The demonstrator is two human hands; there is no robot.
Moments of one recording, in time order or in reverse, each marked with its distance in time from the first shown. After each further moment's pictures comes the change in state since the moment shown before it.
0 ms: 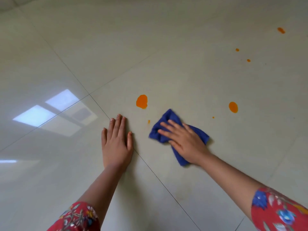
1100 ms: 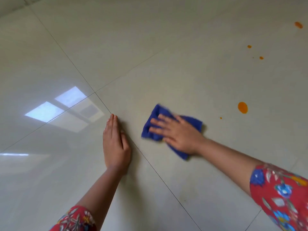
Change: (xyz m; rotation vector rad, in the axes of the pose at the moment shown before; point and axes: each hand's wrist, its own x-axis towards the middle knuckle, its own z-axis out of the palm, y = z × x) left_hand 0.000 -0.006 -0.001 -0.334 0.215 -0.089; right_hand 0.045 0.006 -0.001 -0.128 -0.095 -0.267
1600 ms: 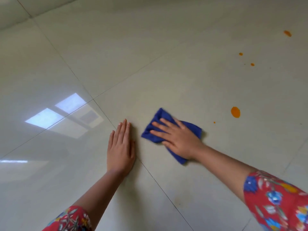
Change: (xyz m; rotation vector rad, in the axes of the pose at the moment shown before) left_hand -0.007 0.013 0.001 0.319 -0.225 0.239; right_hand -0.014 0.005 -0.003 -0.015 -0.013 0.083
